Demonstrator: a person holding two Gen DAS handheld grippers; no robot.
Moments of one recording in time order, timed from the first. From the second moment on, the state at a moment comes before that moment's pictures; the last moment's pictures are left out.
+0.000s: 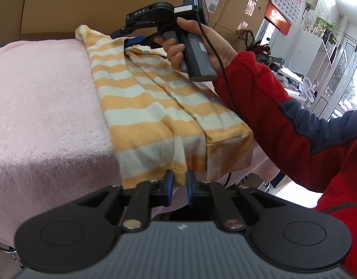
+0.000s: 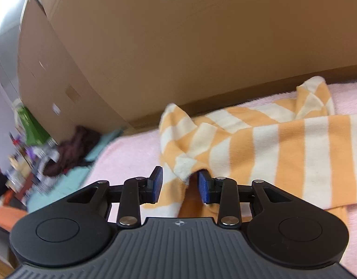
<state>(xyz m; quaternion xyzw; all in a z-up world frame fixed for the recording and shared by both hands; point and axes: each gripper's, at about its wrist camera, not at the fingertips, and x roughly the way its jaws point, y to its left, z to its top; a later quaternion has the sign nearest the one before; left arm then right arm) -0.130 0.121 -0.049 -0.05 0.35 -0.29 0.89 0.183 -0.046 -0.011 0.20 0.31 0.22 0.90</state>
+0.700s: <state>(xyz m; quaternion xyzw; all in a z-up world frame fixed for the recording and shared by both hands) -0.087 0.119 -0.030 -0.04 0.29 -0.32 0.90 0.199 -0.031 -0.045 0.33 0.36 0.34 0.80</state>
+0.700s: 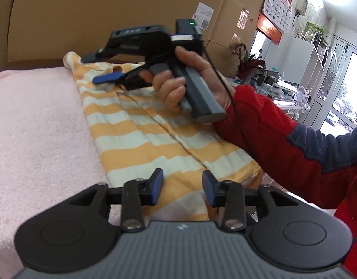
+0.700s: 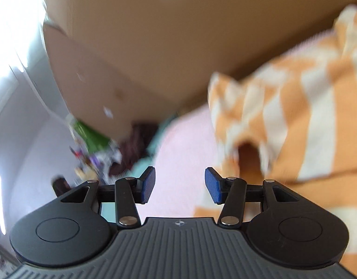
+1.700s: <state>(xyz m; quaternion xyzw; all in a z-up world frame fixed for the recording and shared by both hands) -0.017 0.111 -0.032 0.02 0.26 -0.26 0.93 0.196 -0.033 -0.044 0.30 0.37 0.35 0.81</state>
